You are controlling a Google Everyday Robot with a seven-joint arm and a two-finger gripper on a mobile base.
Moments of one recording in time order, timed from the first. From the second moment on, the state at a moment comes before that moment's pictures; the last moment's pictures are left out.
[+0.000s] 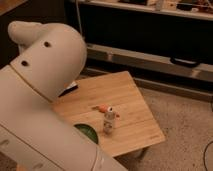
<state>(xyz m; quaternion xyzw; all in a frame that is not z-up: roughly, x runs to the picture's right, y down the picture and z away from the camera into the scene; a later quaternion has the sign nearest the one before) -0.359 -0.014 0.694 -0.42 0.15 0.55 0.70</state>
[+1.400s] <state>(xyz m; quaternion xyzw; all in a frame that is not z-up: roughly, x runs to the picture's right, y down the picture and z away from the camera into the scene) -0.335 -0.004 0.696 -0.56 0.11 0.48 0.67</state>
